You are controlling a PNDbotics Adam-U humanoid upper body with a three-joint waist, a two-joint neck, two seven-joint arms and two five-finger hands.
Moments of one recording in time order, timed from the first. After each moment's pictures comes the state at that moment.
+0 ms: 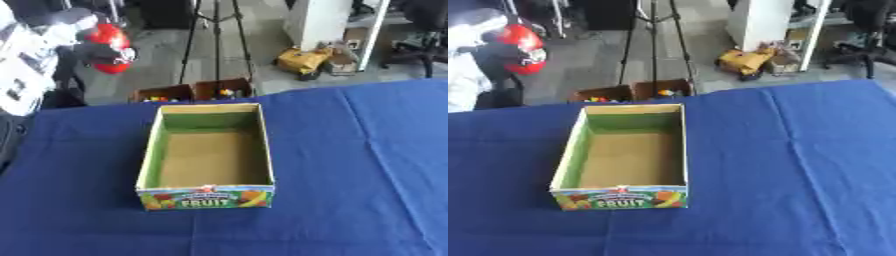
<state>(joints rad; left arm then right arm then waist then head) -1.22 0.48 -0.15 -1.08 -0.80 0.21 -0.54 -0.33 -0.71 -0.16 -1.98 0.24 -0.25 -0.71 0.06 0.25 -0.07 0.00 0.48</state>
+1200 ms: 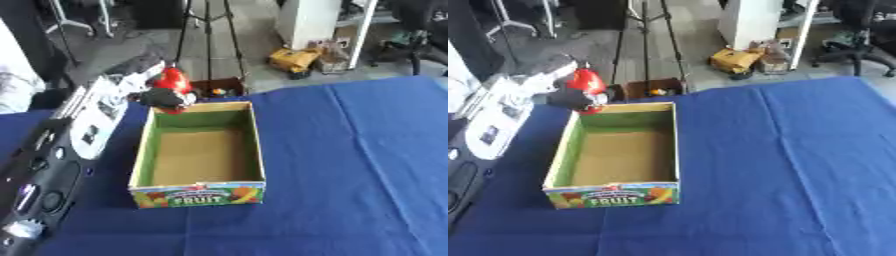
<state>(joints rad) -1.12 0.29 -0.22 -1.12 -0.89 0.19 -0.50 -0.34 -0.70 -0.16 -1.98 0.22 -0.25 -0.69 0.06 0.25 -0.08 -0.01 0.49</state>
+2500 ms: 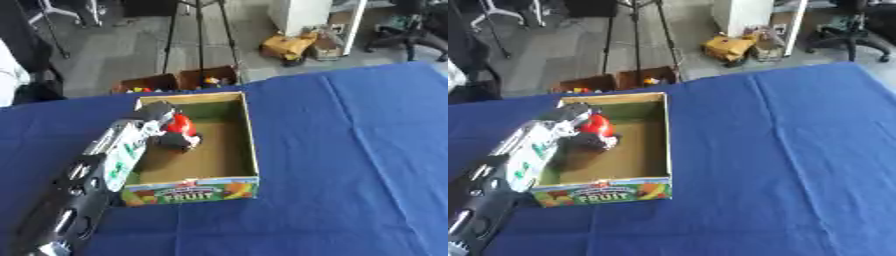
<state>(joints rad) -1.10 0.22 -0.22 -0.90 -0.97 0.13 -0.44 -0.36 -0.69 -0.16 -1.98 0.22 -0.25 -0.69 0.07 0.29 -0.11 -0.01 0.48</state>
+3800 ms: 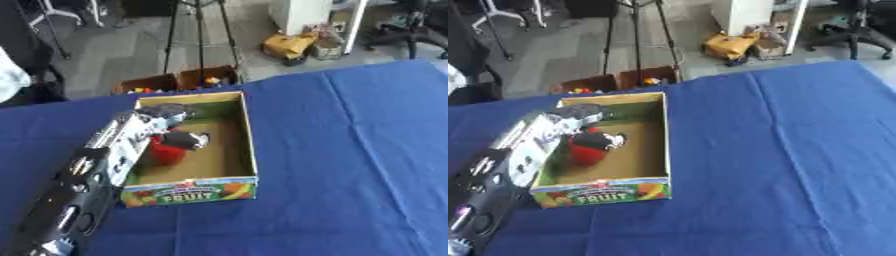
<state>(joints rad) -1.12 0.22 -0.21 -1.04 -0.99 0.05 -0.60 -0.37 -0.69 -0.16 -1.98 0.21 -0.25 -0.69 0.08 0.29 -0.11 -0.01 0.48</state>
